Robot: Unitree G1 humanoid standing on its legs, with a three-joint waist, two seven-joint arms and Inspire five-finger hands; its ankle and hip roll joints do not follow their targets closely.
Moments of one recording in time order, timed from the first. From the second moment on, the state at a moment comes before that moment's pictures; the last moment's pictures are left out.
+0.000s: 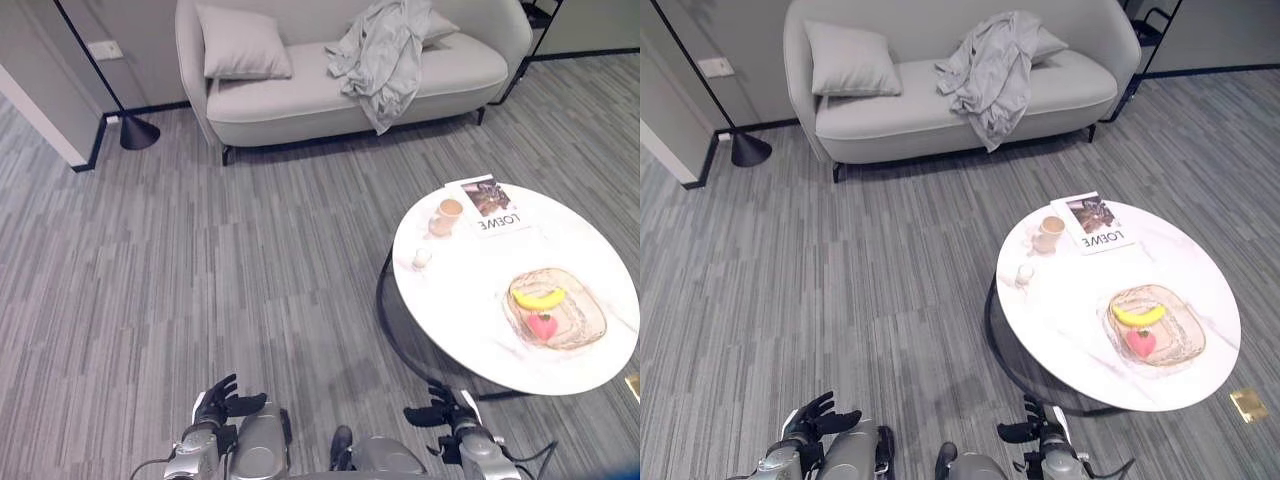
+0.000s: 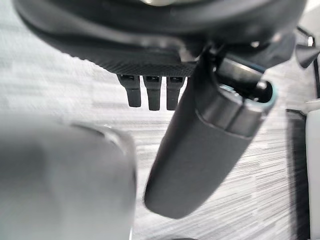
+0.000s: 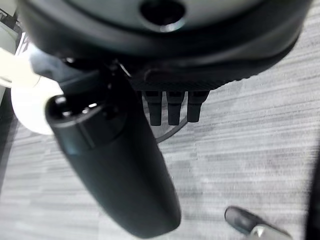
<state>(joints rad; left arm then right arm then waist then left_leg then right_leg) 0.01 0.19 -0.06 0.89 -0.38 -0.02 0.12 0.07 -0.27 0.15 0.84 0.13 0.04 -0.17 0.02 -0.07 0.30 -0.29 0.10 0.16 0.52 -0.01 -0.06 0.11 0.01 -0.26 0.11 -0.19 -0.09</state>
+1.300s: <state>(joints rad) 0.05 0.17 -0.04 0.93 -0.41 -0.01 0.10 0.02 -0.33 0.10 0.96 0.17 0.02 -0.16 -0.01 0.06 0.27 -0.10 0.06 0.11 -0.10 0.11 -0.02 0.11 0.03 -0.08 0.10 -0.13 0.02</state>
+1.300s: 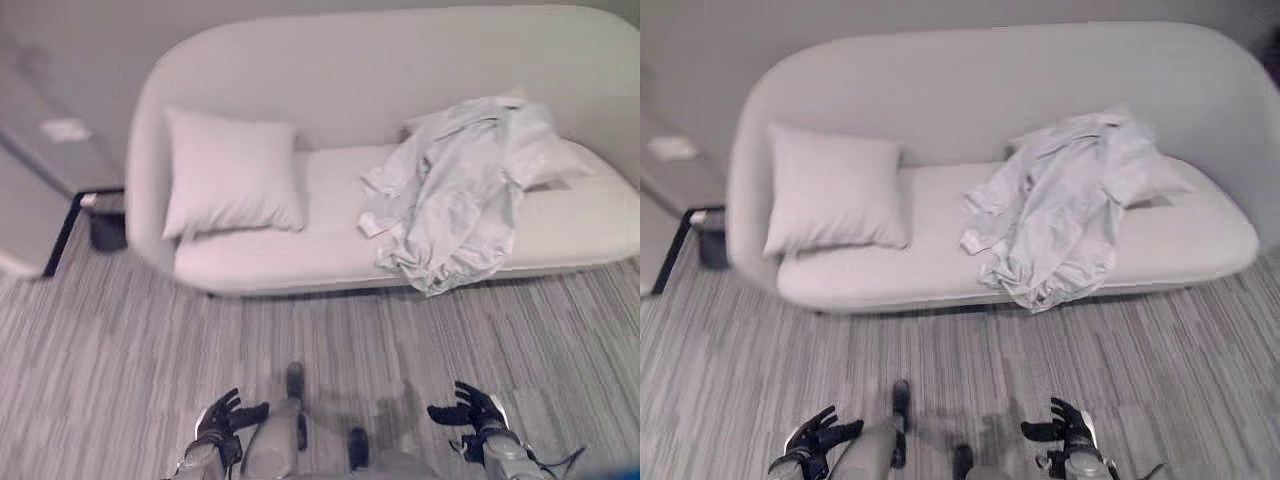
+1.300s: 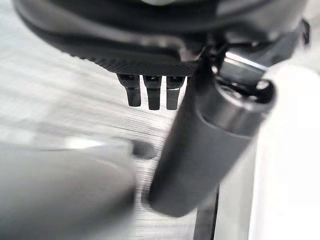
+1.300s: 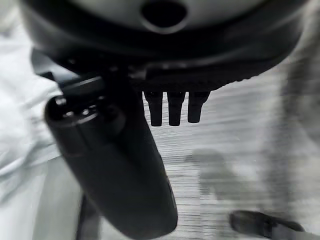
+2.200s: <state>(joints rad) 0.08 0.22 -0.09 0.78 -0.35 -0.03 0.08 0.09 -0.40 0.07 0.81 0.12 0.06 -0.14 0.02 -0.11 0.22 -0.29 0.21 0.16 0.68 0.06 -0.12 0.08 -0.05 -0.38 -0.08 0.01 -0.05</state>
